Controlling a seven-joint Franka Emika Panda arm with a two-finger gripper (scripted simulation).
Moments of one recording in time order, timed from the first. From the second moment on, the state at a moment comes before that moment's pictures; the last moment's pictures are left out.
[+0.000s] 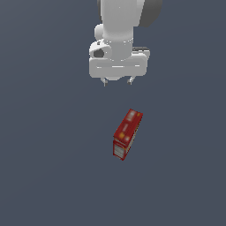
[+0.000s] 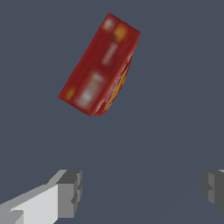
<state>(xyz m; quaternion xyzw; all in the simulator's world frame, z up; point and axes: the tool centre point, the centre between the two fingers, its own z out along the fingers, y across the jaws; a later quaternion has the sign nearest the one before) -0.074 0.018 0.324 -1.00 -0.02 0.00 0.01</state>
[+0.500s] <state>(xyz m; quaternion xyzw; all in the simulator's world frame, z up) -0.082 0.036 0.309 -1.00 -0.02 0.02 0.01</state>
